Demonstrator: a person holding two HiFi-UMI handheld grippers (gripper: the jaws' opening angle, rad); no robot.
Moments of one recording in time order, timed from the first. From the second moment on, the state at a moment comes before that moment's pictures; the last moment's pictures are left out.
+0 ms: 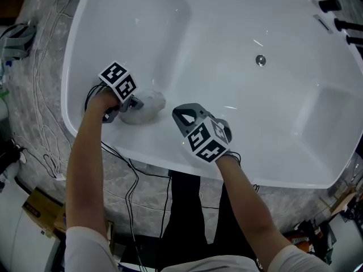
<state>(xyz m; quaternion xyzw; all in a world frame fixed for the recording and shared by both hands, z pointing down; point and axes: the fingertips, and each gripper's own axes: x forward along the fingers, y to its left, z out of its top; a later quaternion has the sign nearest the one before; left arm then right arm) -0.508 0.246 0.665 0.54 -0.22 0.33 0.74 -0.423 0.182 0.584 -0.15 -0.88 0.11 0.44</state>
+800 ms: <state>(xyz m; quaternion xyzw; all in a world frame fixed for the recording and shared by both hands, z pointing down) -0.557 0.256 0.724 0.47 -0.28 0.43 0.72 -0.454 0.205 0.613 -0.18 -0.88 0.08 0.44</state>
